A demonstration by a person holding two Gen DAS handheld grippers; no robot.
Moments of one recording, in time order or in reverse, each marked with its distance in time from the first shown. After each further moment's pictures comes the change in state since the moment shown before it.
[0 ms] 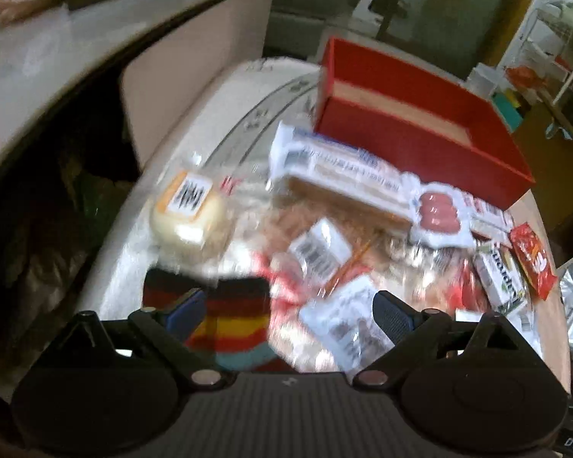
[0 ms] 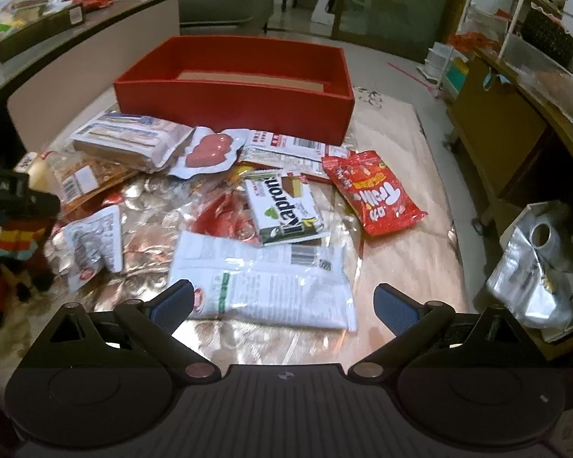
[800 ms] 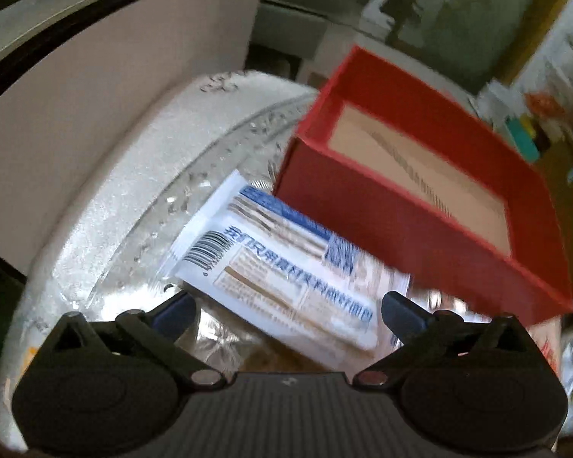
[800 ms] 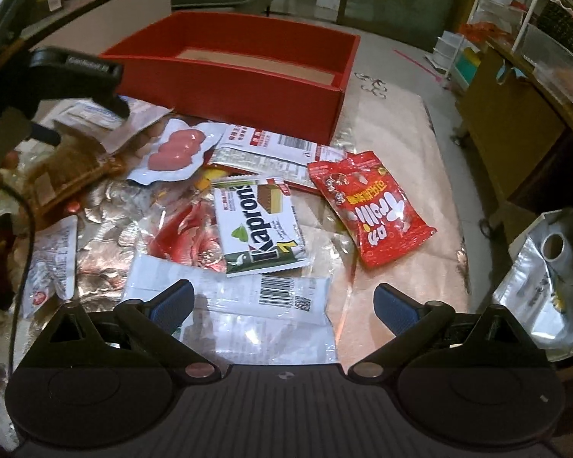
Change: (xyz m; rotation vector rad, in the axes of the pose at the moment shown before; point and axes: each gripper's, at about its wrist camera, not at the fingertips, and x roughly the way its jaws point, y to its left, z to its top) left arm 0.110 -0.023 0.103 -0.140 0.030 -0.042; right arm 0.040 -0.017 0.024 -0.026 0.045 0.025
